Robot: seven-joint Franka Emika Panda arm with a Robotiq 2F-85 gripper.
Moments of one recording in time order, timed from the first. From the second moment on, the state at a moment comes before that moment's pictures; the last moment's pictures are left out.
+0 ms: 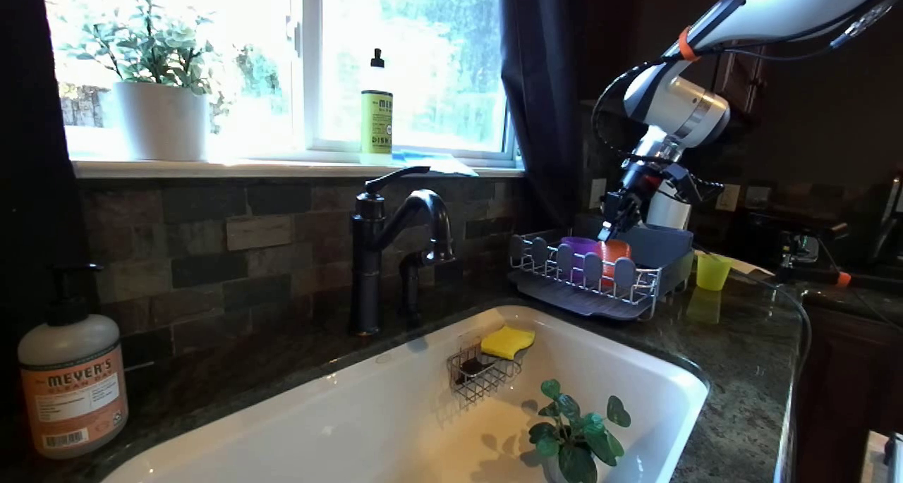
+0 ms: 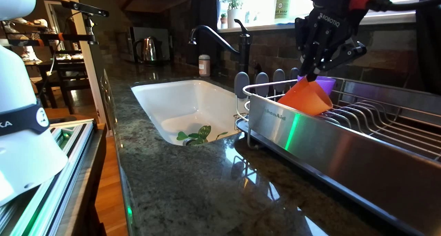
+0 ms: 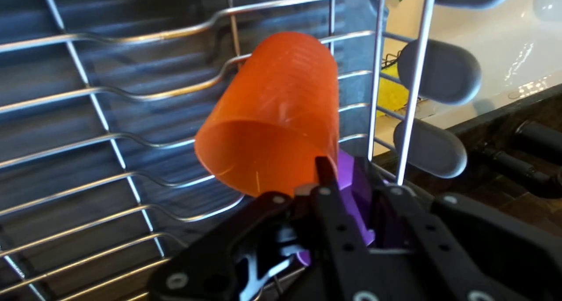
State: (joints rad) arm -0.26 0.15 -0.26 -2.08 0.59 2.10 -0.85
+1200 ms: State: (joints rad) arm -0.30 -0.33 -0.03 -2.46 0.06 2.53 -0.15
